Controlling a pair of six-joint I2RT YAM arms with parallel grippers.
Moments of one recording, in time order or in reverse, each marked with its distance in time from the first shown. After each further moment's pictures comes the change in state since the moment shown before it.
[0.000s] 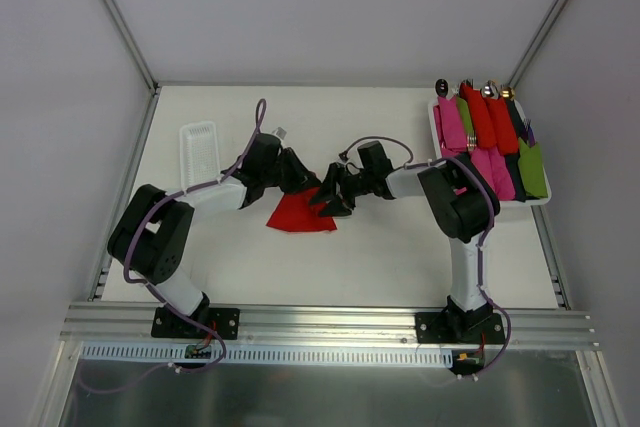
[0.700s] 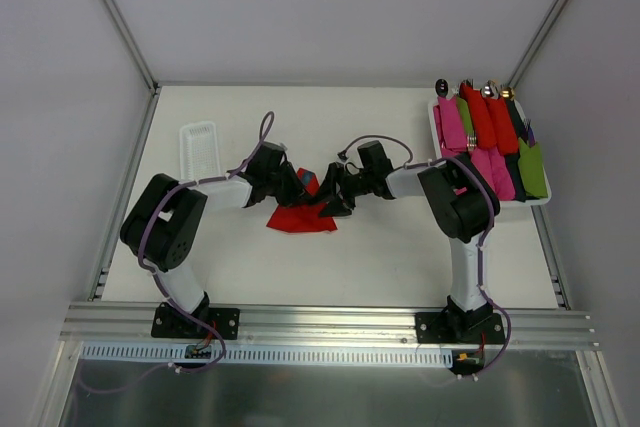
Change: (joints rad) left arm 0.013 0.097 0.002 -0.109 0.010 0.052; right arm -0.002 0.000 0.002 0.001 -0.018 -0.037
